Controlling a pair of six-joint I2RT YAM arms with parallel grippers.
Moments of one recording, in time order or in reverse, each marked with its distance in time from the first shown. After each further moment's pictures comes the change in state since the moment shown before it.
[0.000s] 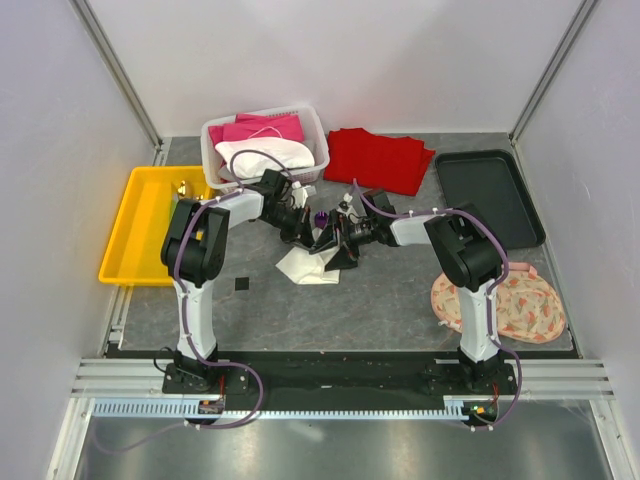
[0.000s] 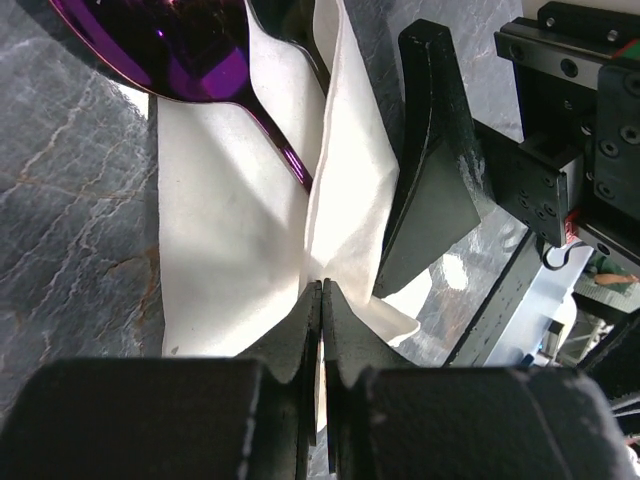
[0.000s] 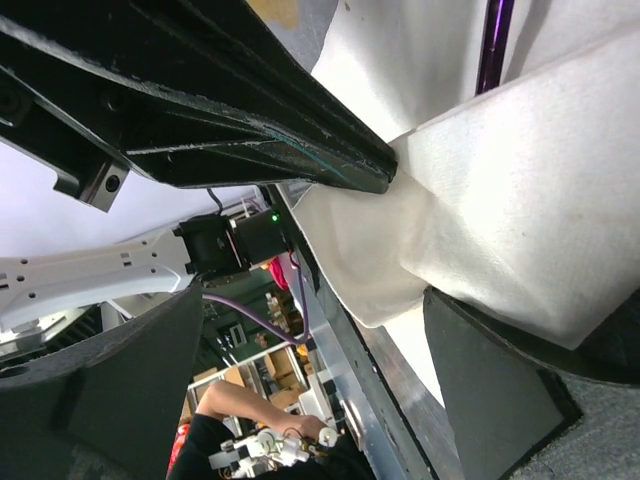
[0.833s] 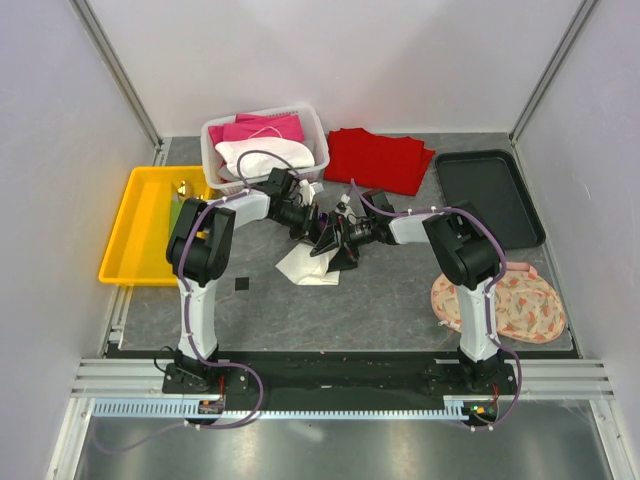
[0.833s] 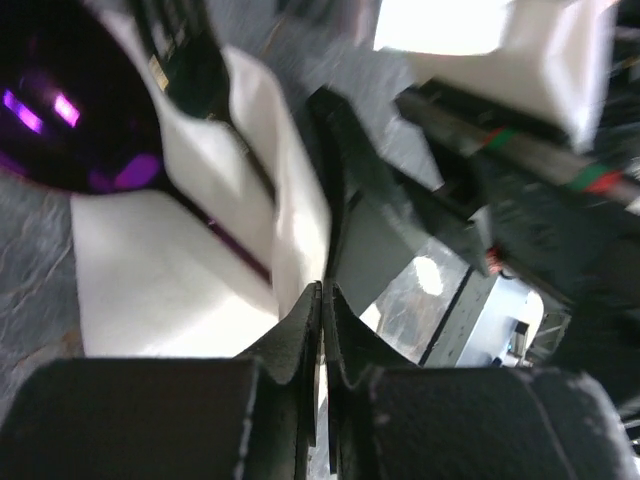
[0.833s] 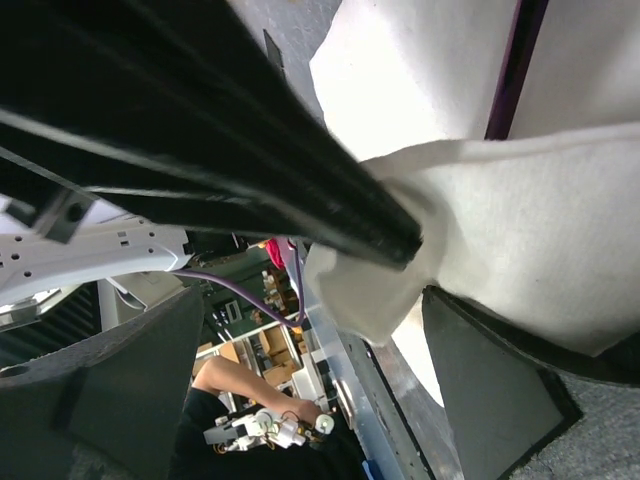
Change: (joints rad) left arm -0.039 0.023 0.033 0.087 0.078 -0.100; right arm -0.004 0.025 0.024 -0.039 -0.050 -0.056
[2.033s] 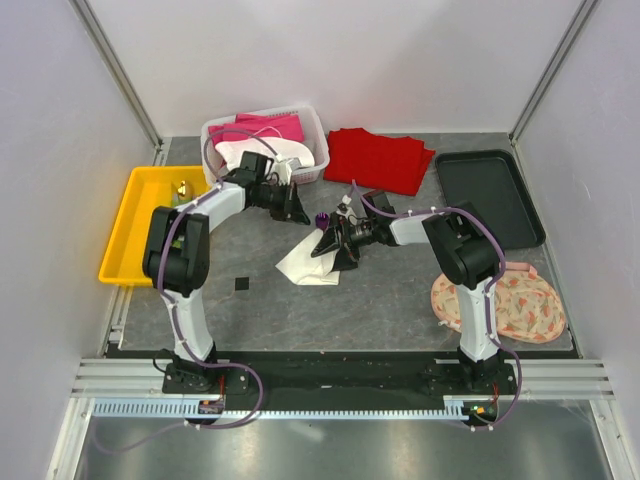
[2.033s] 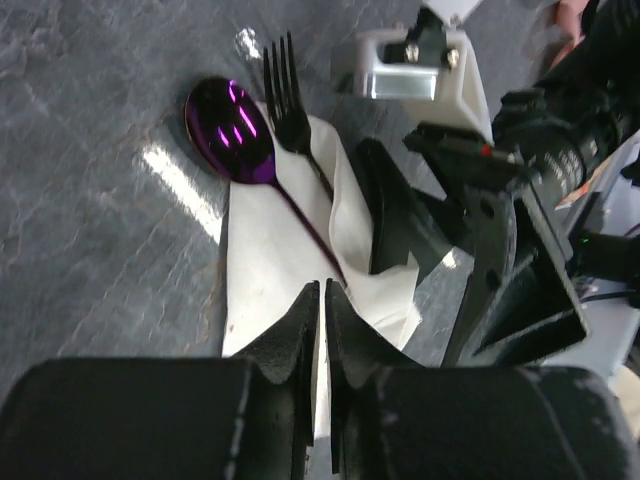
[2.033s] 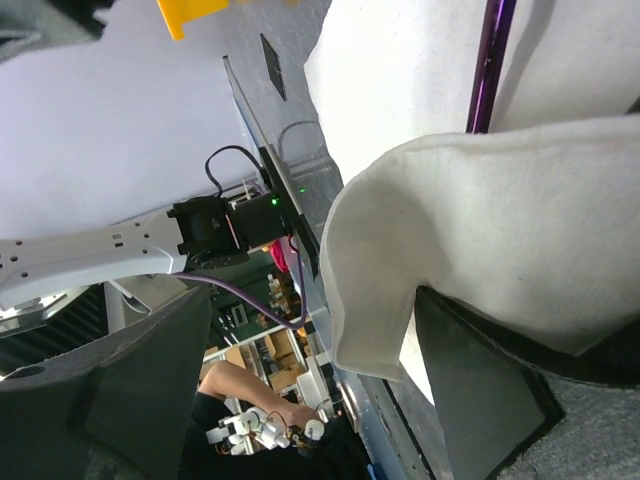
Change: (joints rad) left arm 0.113 -0.174 -0.055 0.060 -0.105 0.074; right arm -0.002 0.003 -0.016 0.031 0.004 0.025
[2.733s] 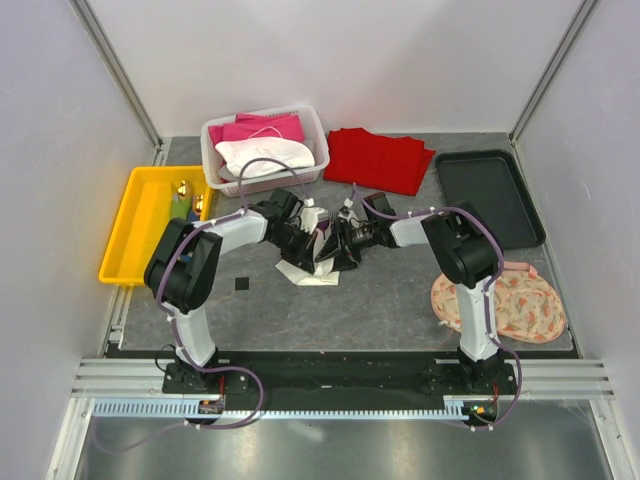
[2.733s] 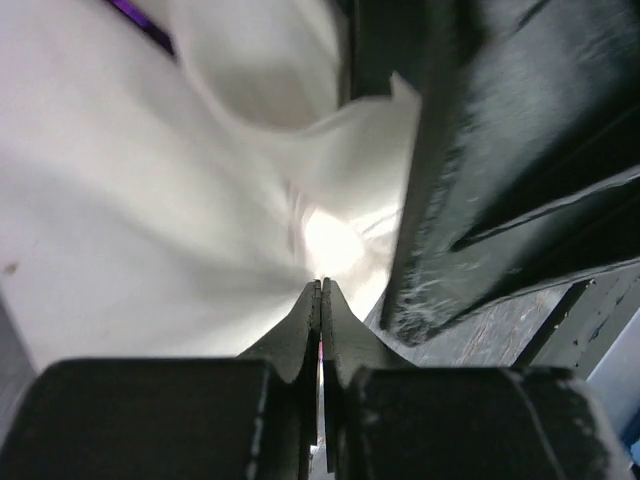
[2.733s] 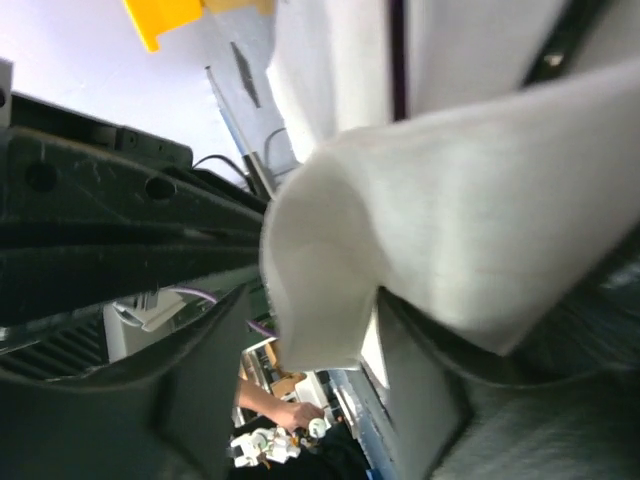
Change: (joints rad) left arm -0.215 -0.077 -0.228 -0.088 -0.189 0.201; right arm -0.001 0.011 -0.019 -0.008 0.036 -0.011
